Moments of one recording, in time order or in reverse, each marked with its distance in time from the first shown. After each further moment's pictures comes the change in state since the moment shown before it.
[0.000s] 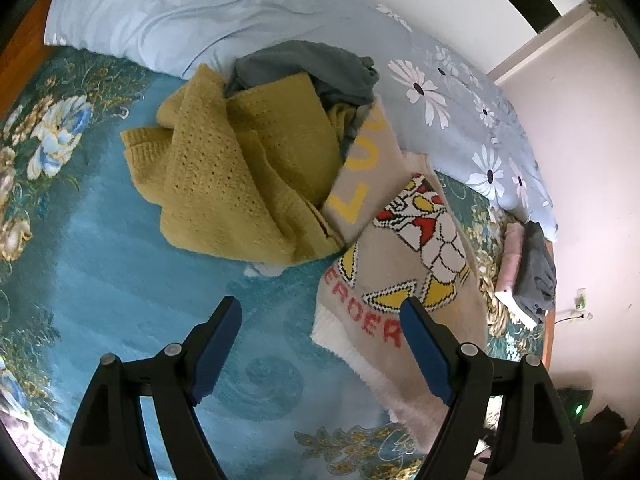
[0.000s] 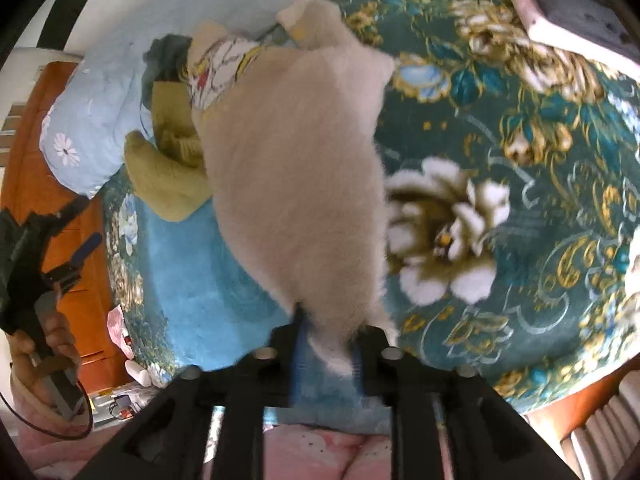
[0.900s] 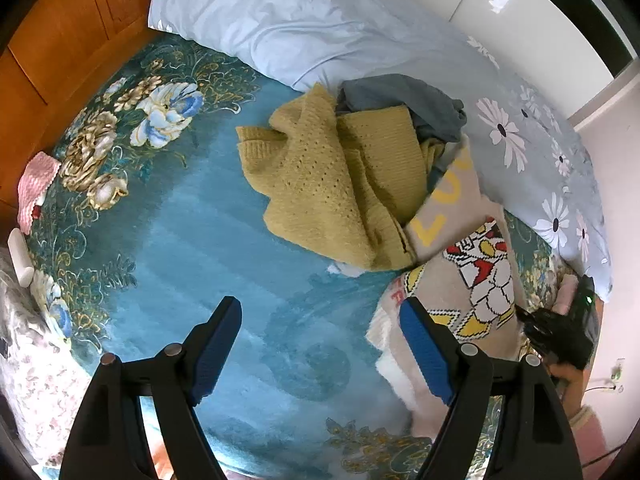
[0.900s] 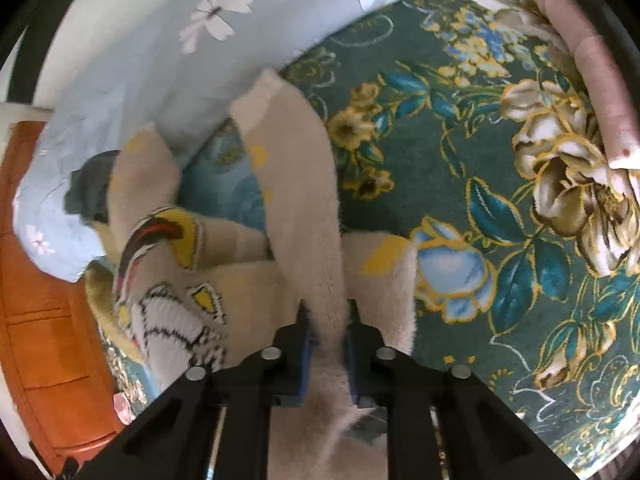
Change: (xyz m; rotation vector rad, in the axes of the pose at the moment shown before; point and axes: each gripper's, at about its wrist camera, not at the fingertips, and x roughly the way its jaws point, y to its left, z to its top) left arm -0.053 0.021 -0.017 -0.203 -0.046 0.275; right arm 0.064 -0.006 0.211 0.082 -0.101 0.007
